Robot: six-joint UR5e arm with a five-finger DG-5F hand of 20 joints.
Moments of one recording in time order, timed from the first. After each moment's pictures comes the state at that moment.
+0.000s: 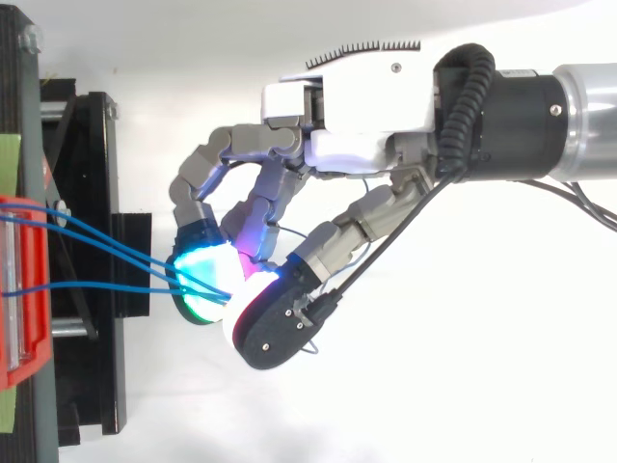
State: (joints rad) arm 0.03 -2.32 -1.13 -2.90 -1.58 0.06
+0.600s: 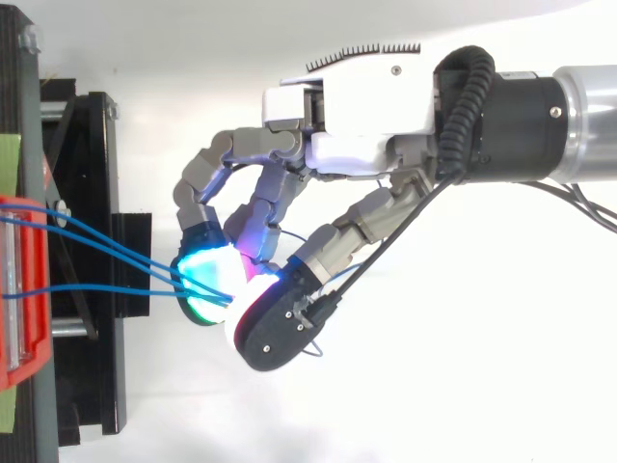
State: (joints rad) arm 0.03 -2.32 -1.13 -2.91 -1.58 0.06
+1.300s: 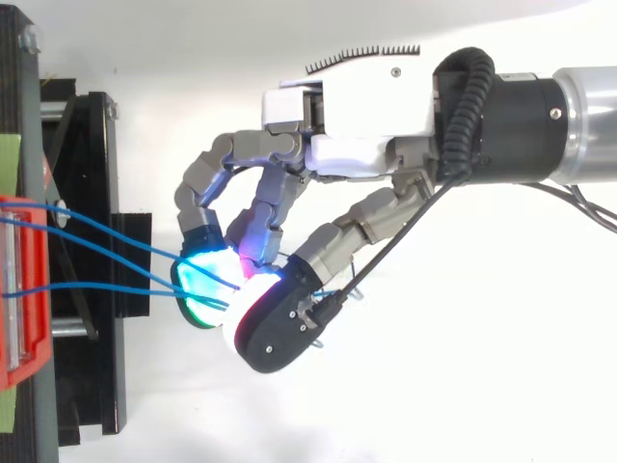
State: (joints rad) arm 0.03 -2.32 -1.13 -2.91 -1.59 0.06
